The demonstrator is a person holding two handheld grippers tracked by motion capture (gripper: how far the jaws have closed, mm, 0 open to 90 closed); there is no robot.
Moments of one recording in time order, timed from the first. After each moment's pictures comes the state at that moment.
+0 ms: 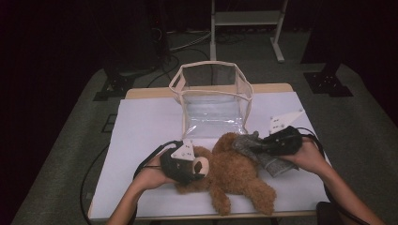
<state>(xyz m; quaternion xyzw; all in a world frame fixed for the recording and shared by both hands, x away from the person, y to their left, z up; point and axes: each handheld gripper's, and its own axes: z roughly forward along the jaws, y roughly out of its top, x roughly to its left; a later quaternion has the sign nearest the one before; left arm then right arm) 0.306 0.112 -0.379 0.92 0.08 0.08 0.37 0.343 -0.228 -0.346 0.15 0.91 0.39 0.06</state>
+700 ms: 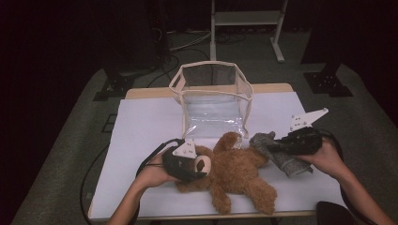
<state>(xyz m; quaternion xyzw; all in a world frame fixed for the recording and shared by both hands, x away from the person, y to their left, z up) 0.312 0.106 -0.378 0.92 0.08 0.07 0.37 0.339 -0.279 -0.342 0.20 0.89 0.42 0.05</state>
